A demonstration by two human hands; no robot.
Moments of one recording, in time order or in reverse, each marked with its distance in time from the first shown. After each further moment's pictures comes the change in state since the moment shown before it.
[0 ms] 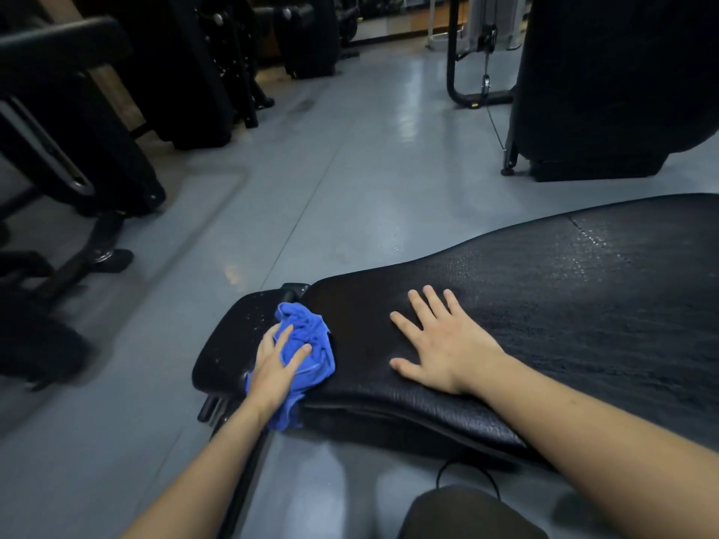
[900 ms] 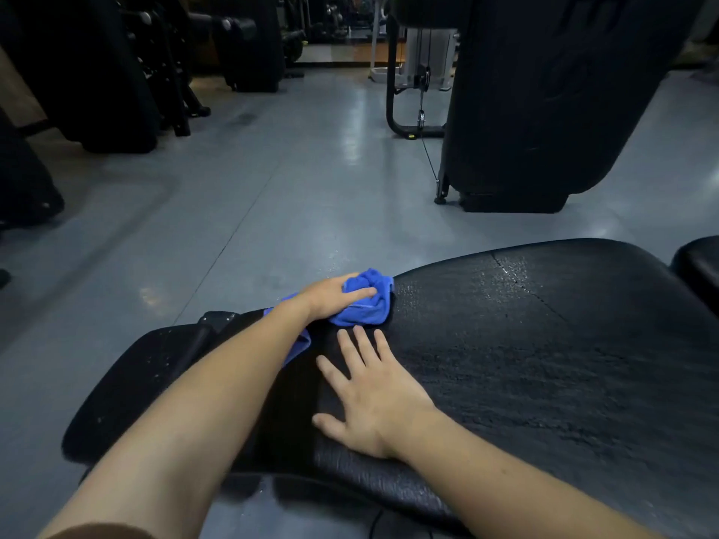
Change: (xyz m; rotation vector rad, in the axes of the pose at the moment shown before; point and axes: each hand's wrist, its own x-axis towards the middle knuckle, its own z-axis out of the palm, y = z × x) left_hand 0.141 0.179 0.153 0.395 -0.601 0.230; right_hand 0.002 0.000 0.001 0.067 0.035 -0.022
